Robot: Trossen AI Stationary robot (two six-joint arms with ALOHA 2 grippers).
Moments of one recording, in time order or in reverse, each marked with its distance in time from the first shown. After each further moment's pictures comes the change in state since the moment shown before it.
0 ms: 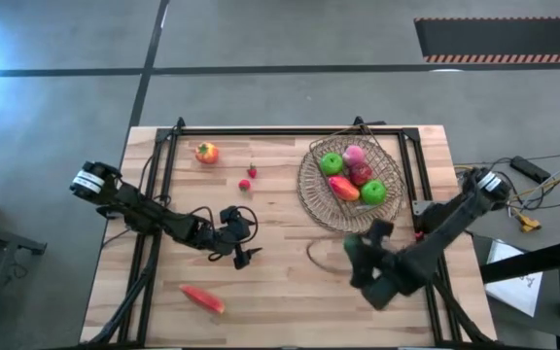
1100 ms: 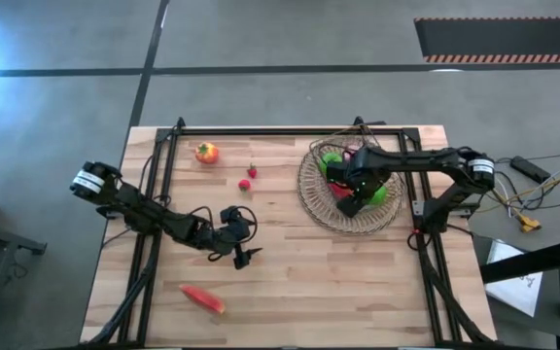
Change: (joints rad) left arm 0.000 0.001 -0.009 0.026 0.000 0.017; right arm -0.969 0.012 -0.122 -0.016 -0.674 -0.465
